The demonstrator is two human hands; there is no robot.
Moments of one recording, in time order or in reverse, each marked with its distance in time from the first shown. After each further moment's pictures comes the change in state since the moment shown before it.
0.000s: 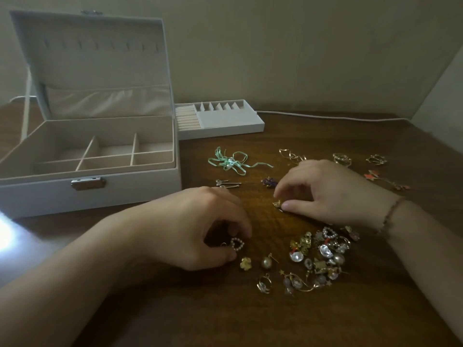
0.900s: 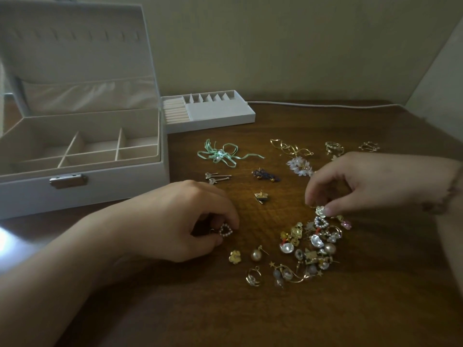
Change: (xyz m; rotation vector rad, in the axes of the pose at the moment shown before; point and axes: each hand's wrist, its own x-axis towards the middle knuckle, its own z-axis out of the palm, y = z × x) left_hand 0.001 -0.003 0.003 0.004 0.030 0.017; right_hand -0.031 0.031 -0.032 0.188 -0.343 0.079
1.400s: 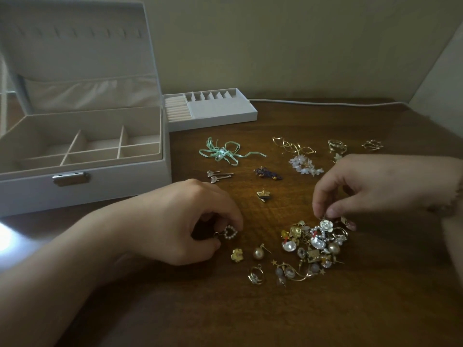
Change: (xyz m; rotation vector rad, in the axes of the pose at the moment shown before) left_hand -0.001 0.005 -0.003 -0.054 -0.031 0.001; right_hand -0.003 -0.015 -0.001 0.008 -0.129 0.010
